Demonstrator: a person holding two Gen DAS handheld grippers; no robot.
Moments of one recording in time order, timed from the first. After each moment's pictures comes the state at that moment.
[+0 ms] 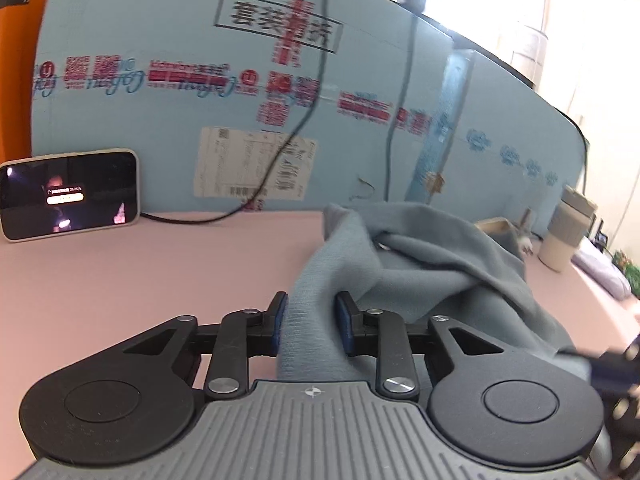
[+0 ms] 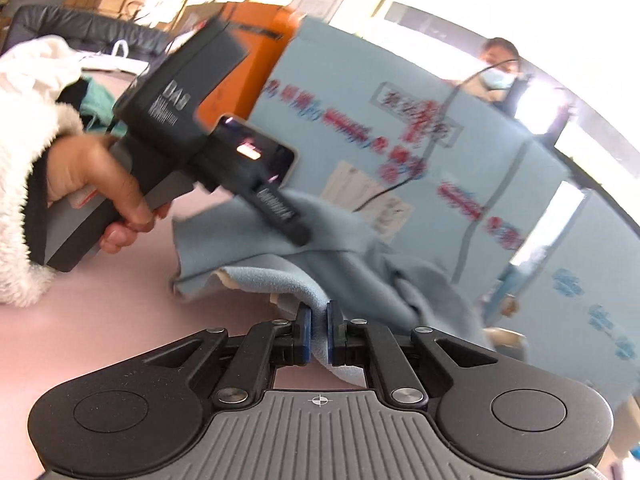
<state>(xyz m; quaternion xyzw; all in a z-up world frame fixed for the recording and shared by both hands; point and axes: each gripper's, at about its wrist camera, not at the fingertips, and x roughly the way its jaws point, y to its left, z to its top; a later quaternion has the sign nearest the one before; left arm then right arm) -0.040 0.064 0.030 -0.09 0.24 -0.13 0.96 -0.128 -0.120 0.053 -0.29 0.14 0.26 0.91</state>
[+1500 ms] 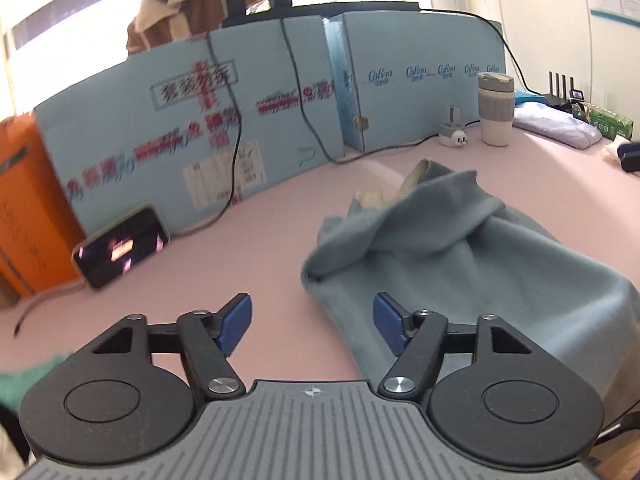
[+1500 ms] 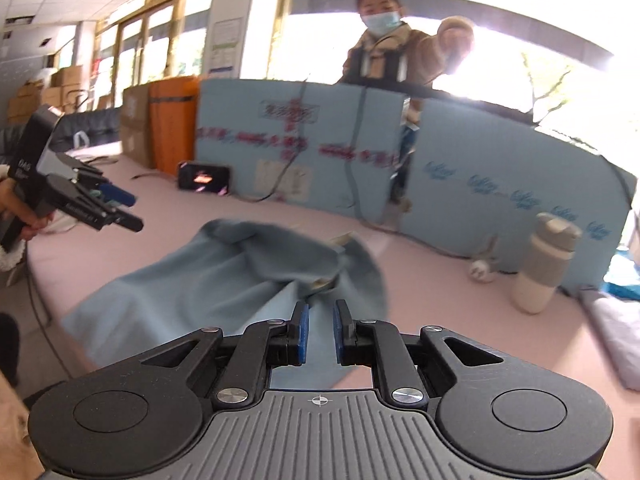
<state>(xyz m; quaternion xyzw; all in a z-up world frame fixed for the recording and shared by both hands) -0.159 0.022 0.098 0.14 0.26 -0.13 0.95 -0.227 -0.325 0.122 -0.11 0.19 0.24 0.94</state>
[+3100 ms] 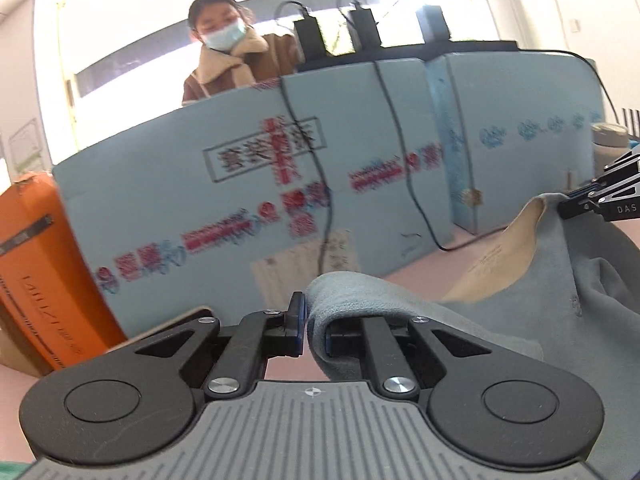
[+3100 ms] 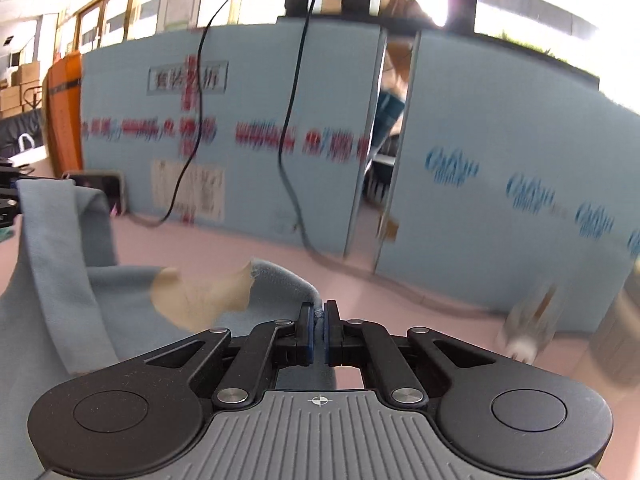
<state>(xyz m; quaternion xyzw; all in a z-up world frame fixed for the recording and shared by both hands) -0.042 0.036 0.101 0.13 0.17 0.00 0.98 0.030 -0.252 0.090 -0.11 0.22 0.20 0.95</state>
